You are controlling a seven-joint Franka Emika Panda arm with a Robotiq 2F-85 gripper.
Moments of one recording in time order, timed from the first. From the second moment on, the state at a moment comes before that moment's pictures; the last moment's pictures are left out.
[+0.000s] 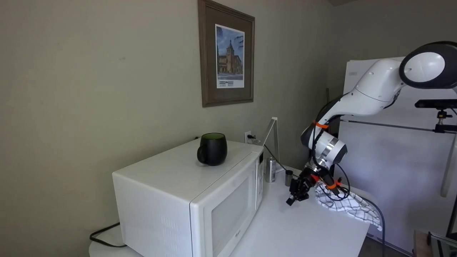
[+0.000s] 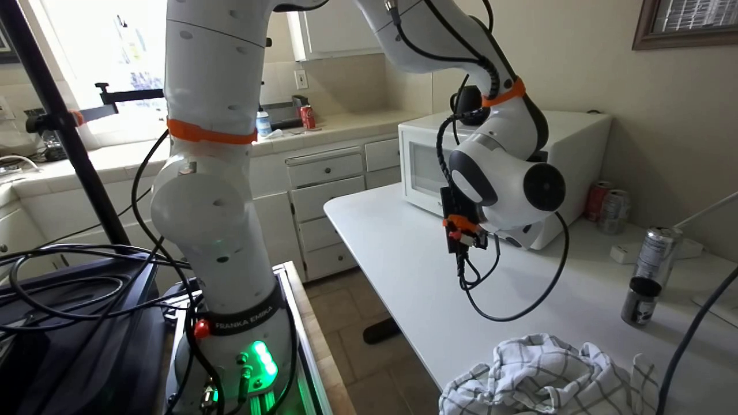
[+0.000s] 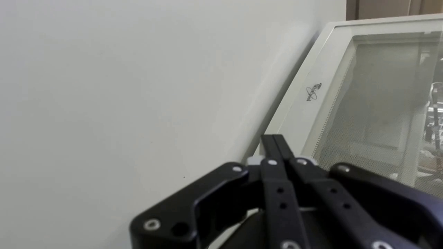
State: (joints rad) arm -0.05 0.32 -0.18 -2.33 1.33 2.15 -0.92
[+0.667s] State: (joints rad) arm -0.12 0.57 -0.14 -2.08 1.50 2.15 -0.77
